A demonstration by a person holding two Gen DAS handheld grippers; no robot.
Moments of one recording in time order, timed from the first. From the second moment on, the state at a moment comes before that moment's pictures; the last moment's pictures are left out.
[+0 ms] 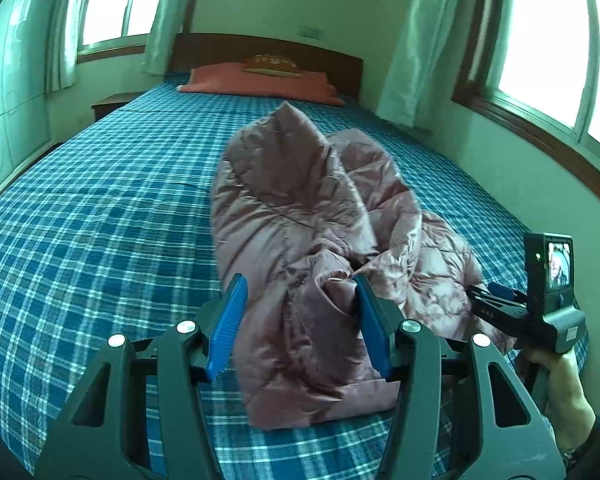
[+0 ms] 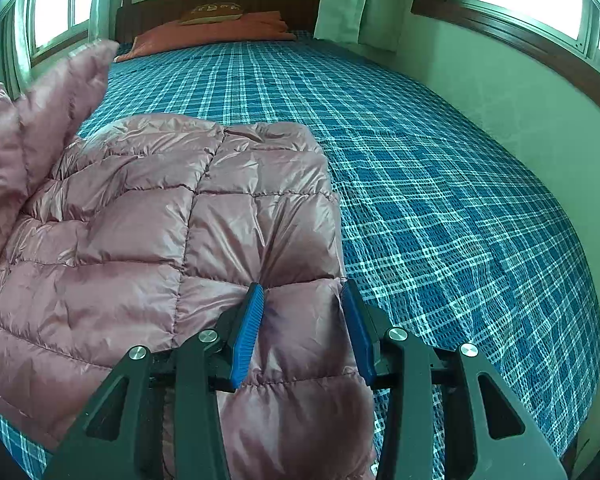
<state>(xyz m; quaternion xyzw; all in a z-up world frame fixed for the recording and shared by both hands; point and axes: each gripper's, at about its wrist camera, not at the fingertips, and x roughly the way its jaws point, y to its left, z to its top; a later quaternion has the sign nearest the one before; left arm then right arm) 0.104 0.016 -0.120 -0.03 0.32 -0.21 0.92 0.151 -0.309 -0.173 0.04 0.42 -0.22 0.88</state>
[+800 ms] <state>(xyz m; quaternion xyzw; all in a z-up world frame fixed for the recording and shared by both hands) 0.091 -0.047 -0.141 0.09 0.30 -0.24 0.92 0.145 -0.310 -0.175 0.05 0.41 -0.22 0.88</state>
